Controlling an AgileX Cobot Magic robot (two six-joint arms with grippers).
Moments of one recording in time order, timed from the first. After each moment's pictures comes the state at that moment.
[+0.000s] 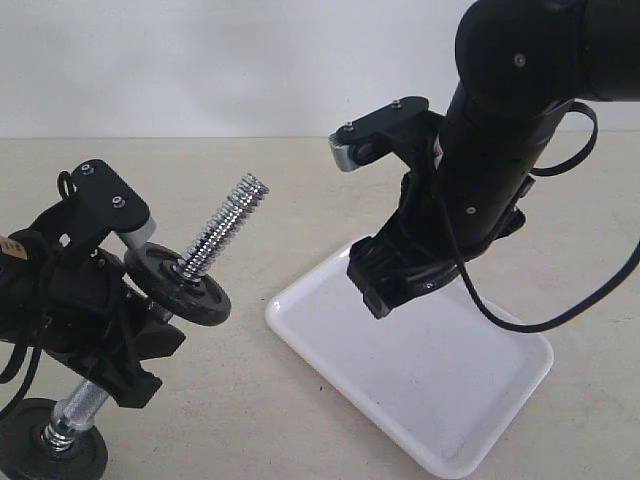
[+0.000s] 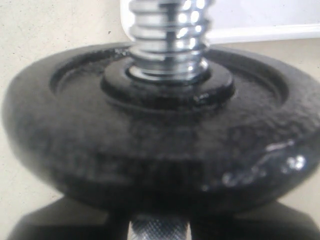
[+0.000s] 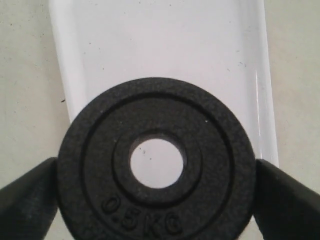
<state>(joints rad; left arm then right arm) -0.47 1.33 -0.62 -0.51 0.39 0.77 0.64 1.63 -1.18 -0.05 0.92 0.02</state>
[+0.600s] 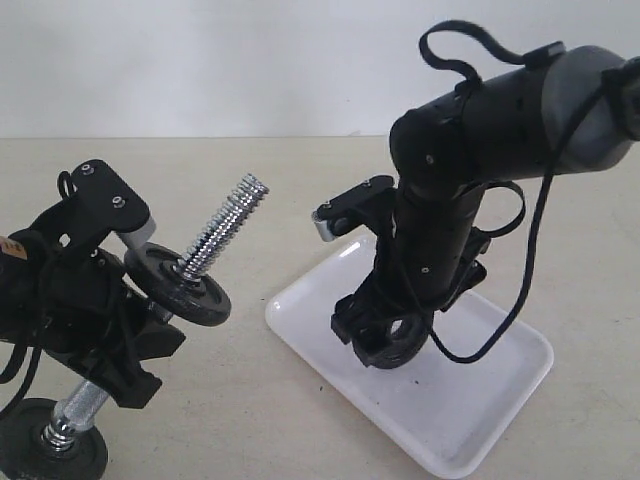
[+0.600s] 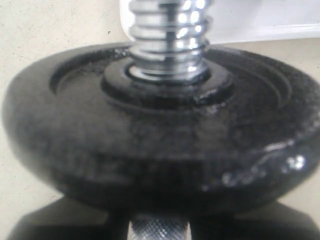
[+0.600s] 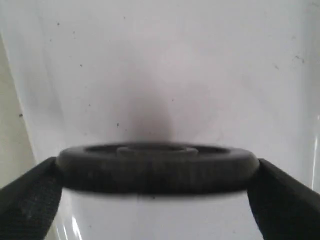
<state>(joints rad) -0.47 1.33 -0.62 -0.51 0.39 0.77 0.64 1.87 -1.18 -0.05 0.82 0.02</state>
